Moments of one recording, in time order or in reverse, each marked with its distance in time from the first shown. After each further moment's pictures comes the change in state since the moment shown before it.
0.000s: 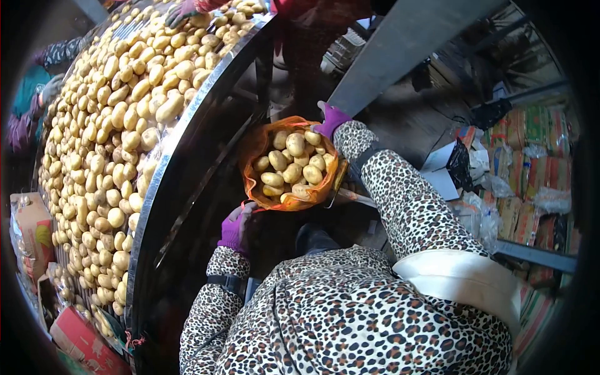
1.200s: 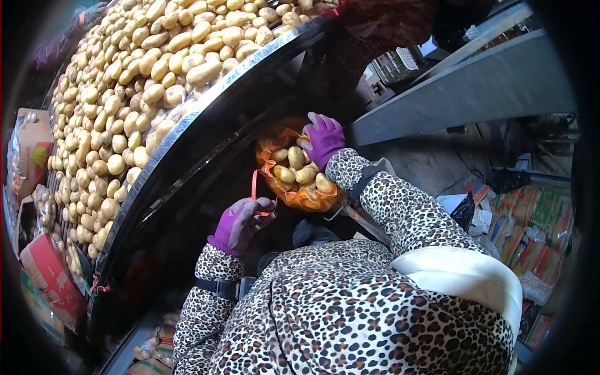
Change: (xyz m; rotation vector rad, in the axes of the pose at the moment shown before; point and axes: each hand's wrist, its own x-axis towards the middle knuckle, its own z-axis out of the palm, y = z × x) left_hand -0.058 0.040 0.005 -0.604 -0.148 -0.012; right_hand -0.038 -0.078 0.045 -0.391 0.348 -0.665
